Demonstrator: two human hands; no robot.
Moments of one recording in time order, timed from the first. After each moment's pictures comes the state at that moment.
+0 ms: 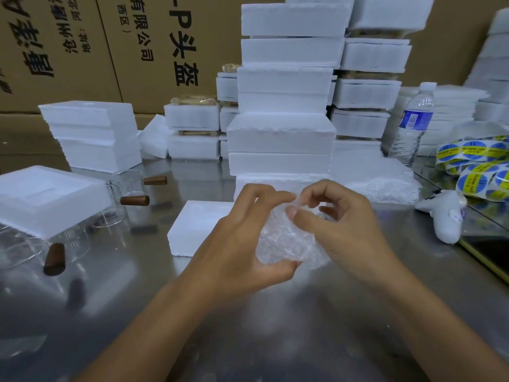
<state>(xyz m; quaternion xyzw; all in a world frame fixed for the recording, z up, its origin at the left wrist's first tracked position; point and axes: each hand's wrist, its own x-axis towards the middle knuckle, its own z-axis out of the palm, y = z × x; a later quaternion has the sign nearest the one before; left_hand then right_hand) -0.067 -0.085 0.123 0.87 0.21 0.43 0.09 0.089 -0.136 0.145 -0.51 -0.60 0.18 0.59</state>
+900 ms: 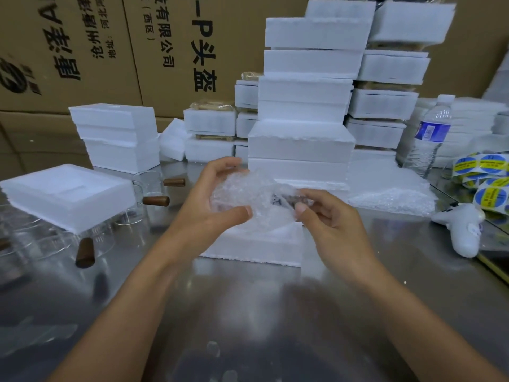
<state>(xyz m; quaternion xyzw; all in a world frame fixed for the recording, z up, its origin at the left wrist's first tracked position) -0.114 -0.048 0.142 0.72 0.24 0.50 0.41 0.072 -0.110 0.133 -0.51 -0.59 0.20 0.60</state>
